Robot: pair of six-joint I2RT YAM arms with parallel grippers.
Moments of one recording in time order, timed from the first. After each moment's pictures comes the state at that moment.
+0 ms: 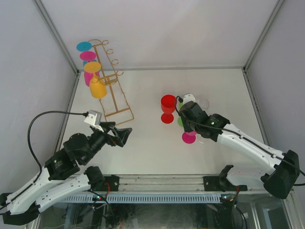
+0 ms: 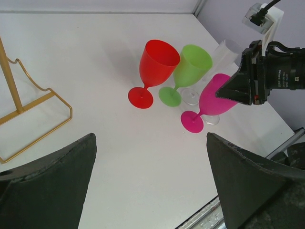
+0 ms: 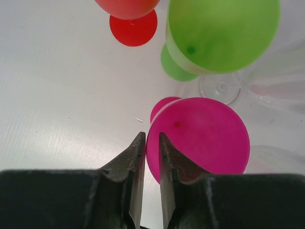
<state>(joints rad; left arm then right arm) -0.98 0.42 0.76 -0.48 -0.40 -0.41 0.80 1.18 1.03 -0.73 0.33 0.32</state>
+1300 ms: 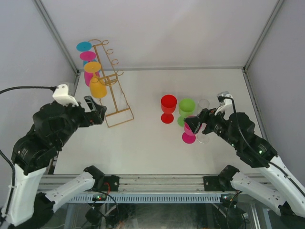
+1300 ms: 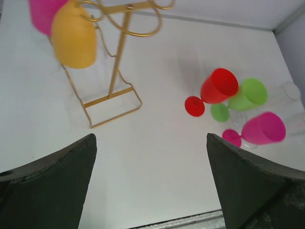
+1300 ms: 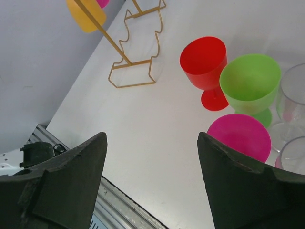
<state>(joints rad) -0.68 0.81 1.53 -1.08 -0.38 -0.43 0.71 0.66 0.96 -0.55 0.07 0.49</state>
